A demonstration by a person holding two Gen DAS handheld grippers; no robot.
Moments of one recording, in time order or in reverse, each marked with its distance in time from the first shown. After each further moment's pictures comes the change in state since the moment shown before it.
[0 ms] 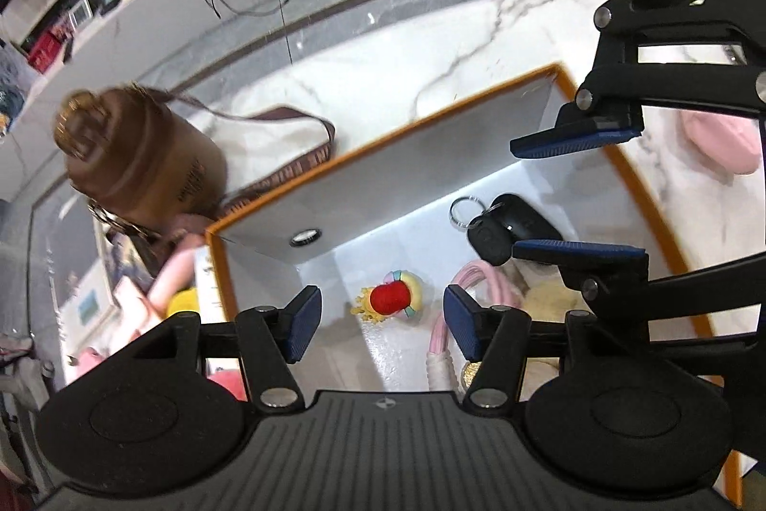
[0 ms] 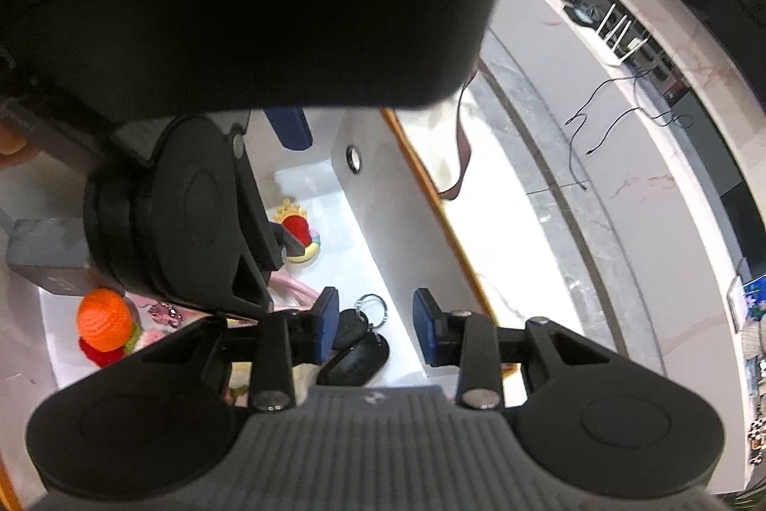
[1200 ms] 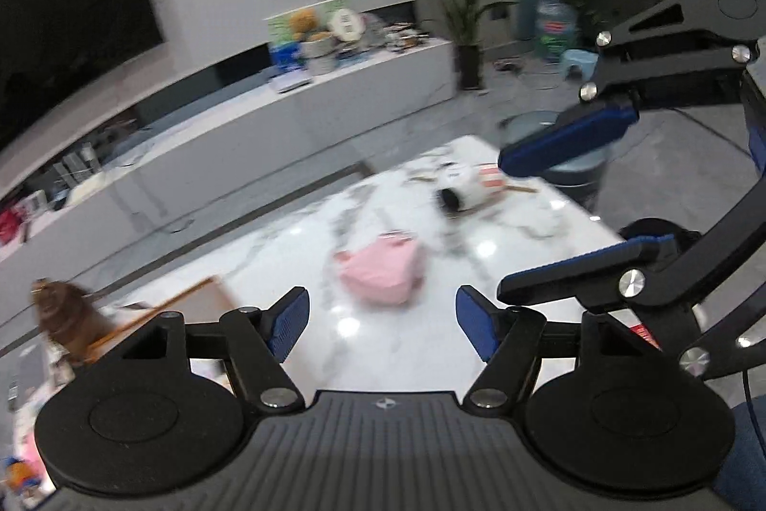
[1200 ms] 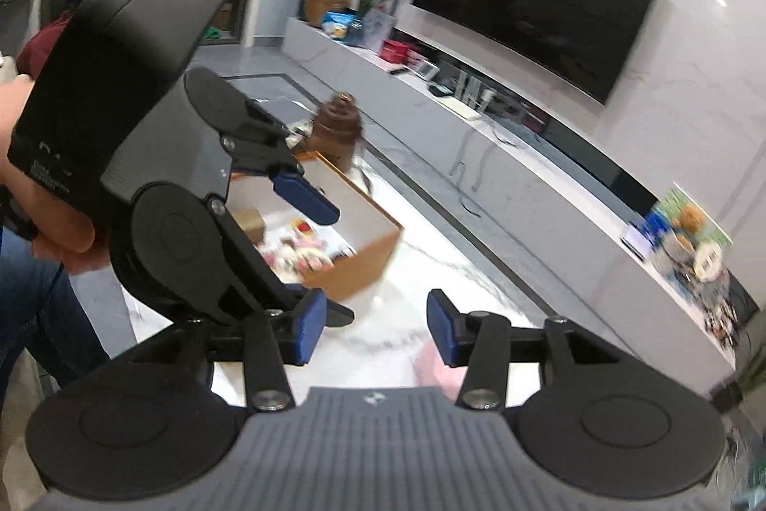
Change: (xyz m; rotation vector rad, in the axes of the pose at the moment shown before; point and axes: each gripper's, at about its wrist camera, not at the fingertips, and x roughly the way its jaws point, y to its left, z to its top) left arm -0.194 -0.229 -0.068 0.108 -0.536 -0.155; right arm -0.310 0.076 -0.192 0.302 -0.287 -0.202
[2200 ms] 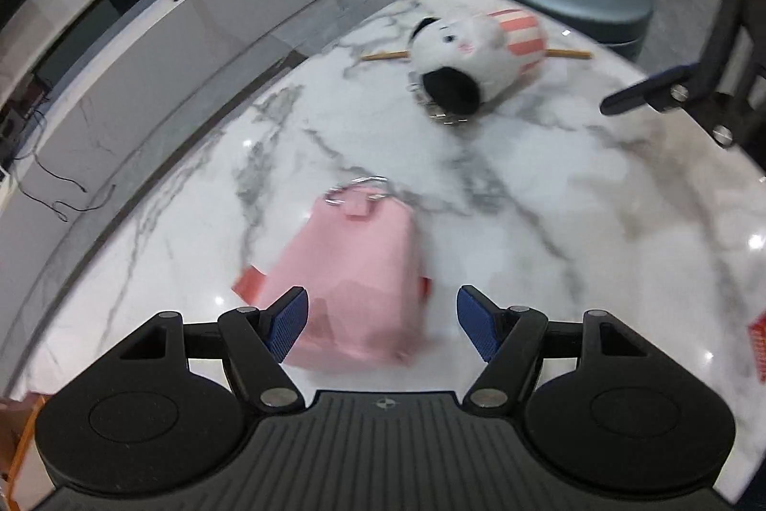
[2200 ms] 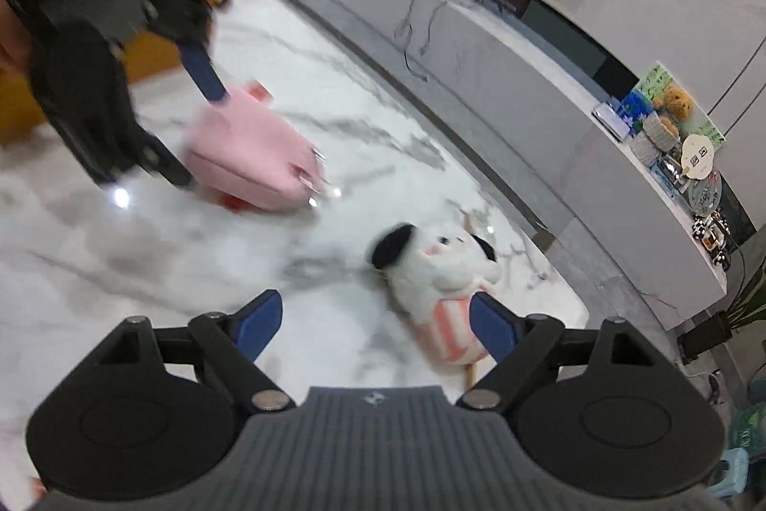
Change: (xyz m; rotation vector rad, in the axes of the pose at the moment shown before) left arm 0.281 -0.001 0.013 0.194 0.358 -0.045; right arm 0.200 -0.219 -0.192 -0.053 0.285 -0.042
